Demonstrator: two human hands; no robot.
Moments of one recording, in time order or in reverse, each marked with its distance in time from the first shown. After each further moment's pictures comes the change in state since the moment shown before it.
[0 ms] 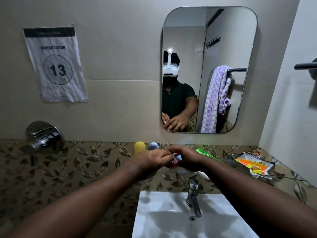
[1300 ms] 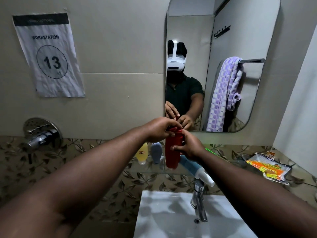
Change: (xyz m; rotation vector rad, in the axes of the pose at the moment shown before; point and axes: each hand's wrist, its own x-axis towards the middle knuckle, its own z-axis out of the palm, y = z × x) left_hand 0.090 -0.091 -0.006 -0.436 -0.140 -0.524; right_hand 0.056 0.036 0.004 0.299 0.306 0.283
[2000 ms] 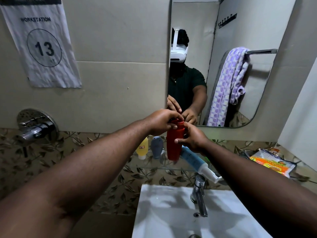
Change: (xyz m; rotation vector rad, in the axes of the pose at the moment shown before) left_hand 0.015 -0.017 0.006 -0.055 0.040 -0.002; right_hand 0.020 0.006 -0.007 0.056 -0.087 0.063
